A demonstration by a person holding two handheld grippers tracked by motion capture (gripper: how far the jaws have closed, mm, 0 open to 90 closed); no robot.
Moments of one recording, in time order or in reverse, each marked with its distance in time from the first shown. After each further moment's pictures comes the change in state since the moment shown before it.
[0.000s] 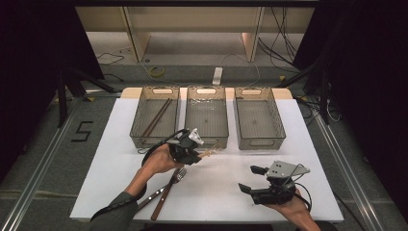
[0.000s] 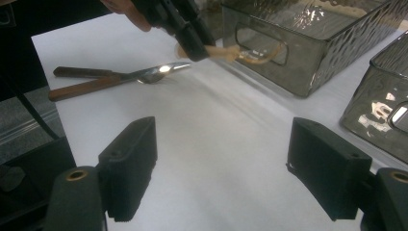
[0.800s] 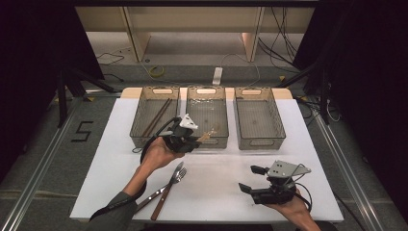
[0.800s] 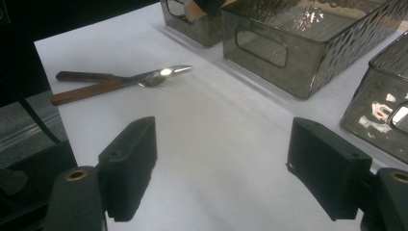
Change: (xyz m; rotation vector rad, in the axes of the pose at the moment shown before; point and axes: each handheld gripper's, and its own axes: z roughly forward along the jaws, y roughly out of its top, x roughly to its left) left arm 0.007 0.013 -0.035 -0.182 0.111 -0.130; right arm -0.001 0.000 -0.001 -0.010 0.004 0.011
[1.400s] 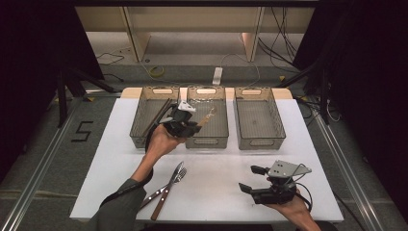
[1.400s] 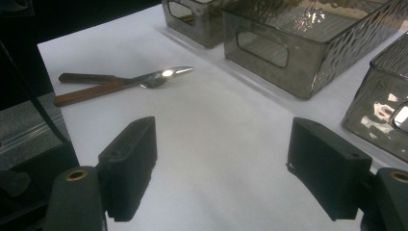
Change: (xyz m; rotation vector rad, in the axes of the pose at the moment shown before) left arm 0.030 0.025 0.010 -0.059 0.058 -0.126; right arm 0.000 -0.001 0.000 -0.006 0.007 0.007
